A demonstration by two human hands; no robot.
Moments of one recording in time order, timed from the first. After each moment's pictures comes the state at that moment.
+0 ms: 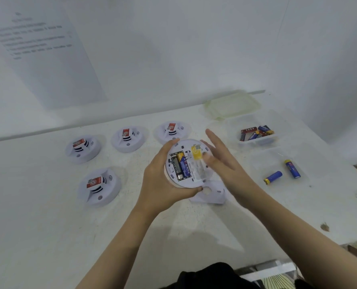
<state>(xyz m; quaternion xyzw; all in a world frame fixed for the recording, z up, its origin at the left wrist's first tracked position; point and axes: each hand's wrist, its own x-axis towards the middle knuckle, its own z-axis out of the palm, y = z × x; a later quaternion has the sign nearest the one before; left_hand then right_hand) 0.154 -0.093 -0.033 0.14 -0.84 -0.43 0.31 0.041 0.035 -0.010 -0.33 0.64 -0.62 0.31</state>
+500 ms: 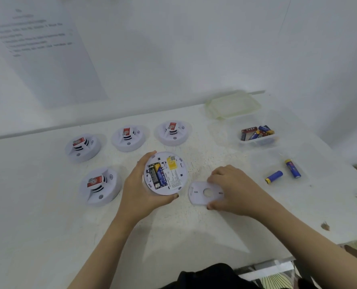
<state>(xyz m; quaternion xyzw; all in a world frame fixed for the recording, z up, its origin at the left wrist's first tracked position) 0.189 -0.120 -0.056 0.19 -0.82 -0.45 0.29 0.029 0.055 -0.039 -0.53 0.84 -0.08 0.10</state>
